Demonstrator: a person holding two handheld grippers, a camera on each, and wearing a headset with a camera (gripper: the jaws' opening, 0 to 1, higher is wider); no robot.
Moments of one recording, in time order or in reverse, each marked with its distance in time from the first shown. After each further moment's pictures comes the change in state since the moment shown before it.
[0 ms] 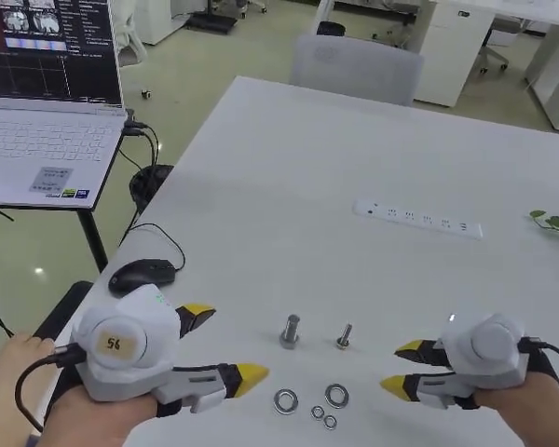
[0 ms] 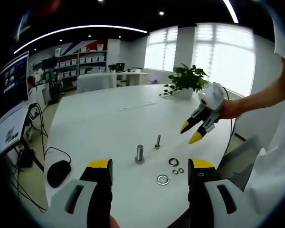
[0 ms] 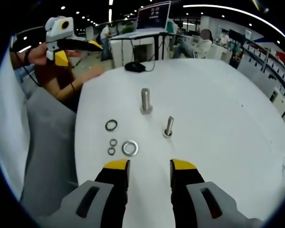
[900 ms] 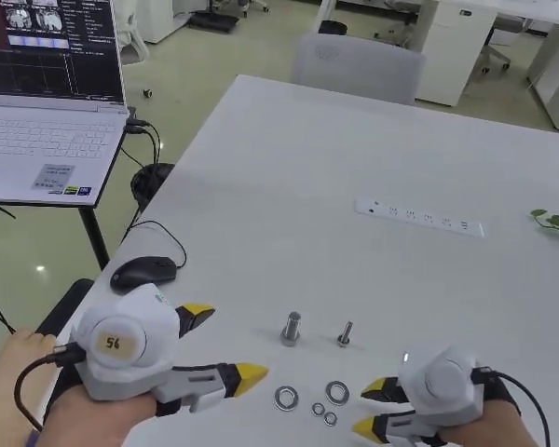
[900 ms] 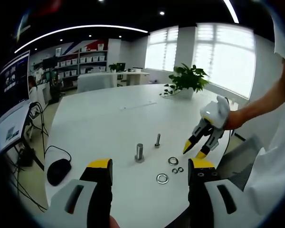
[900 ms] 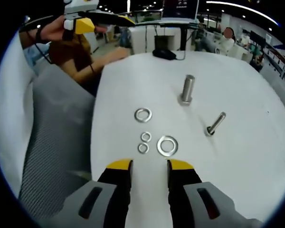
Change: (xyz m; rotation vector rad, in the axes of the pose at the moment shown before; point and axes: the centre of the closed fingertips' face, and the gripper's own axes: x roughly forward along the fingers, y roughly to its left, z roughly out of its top) left arm -0.003 -0.001 -0.003 -0.005 0.000 0.005; right arm 0.037 0.067 -0.014 -0.130 0.087 0.144
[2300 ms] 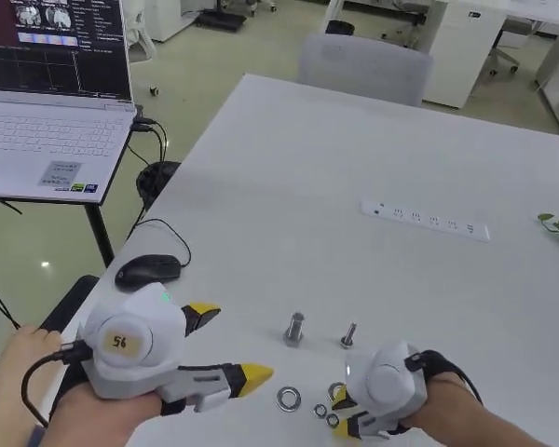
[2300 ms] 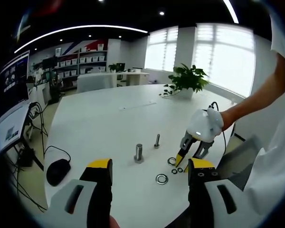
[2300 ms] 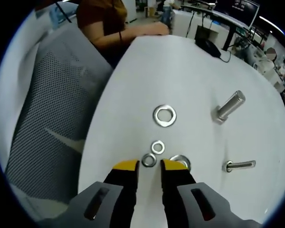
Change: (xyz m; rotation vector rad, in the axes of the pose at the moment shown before) left arm 0.001 -0.002 0.001 0.000 -0.002 -0.003; right arm 0.038 0.006 0.004 -0.333 0.191 0.139
